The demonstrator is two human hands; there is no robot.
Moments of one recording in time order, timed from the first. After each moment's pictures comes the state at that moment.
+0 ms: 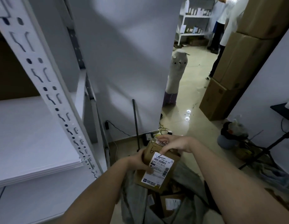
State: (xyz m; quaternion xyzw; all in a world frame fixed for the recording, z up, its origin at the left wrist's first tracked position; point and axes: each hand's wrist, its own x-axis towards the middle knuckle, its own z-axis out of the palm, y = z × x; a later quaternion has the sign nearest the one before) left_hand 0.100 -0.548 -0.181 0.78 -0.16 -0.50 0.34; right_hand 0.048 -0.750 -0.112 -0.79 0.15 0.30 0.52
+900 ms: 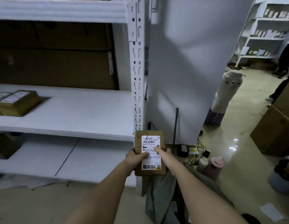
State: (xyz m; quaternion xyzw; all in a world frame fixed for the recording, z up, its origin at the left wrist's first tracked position) left_hand -0.023 -0.393 -0.147 0.72 0.16 -0.22 0.64; right_hand -0.032 -0.552 -0.134 -0.73 0.22 0.18 0.62
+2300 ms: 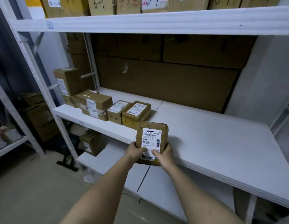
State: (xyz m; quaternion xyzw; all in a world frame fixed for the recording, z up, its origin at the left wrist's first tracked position) left_hand 0.077 0.211 -0.113 0.75 0.26 -0.01 0.61; right_hand 0.131 0.080 -0.161 -0.81 -0.01 0.10 0.58
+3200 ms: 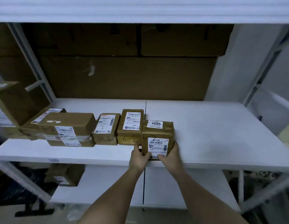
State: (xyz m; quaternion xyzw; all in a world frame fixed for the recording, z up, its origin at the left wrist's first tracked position) left_hand 0.193 0.326 -0.150 0.81 0.09 -0.06 0.58; right_hand 0.198 0.184 -0.183 -0.81 0.15 -0.06 0.56
